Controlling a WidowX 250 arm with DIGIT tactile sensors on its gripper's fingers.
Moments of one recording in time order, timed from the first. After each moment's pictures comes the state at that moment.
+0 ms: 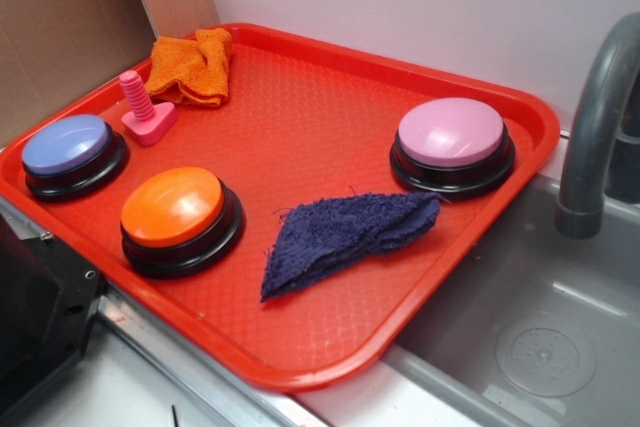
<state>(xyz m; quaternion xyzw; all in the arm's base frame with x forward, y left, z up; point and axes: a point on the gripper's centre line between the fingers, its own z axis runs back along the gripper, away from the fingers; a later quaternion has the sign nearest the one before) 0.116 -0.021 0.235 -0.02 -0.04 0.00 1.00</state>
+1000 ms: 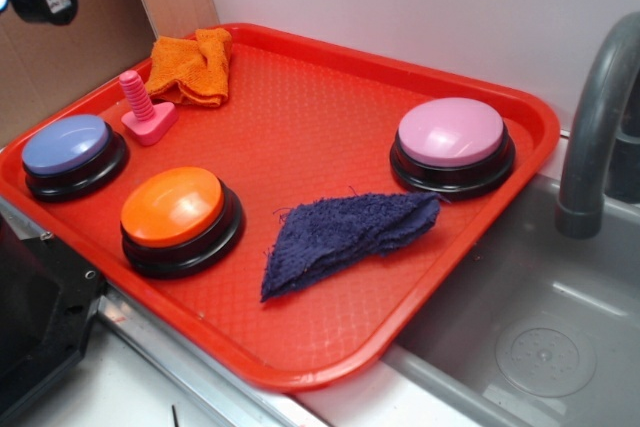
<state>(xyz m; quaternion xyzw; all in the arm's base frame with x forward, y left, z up) 0.140 0.073 0.163 0.00 -0.03 0.15 0.99</state>
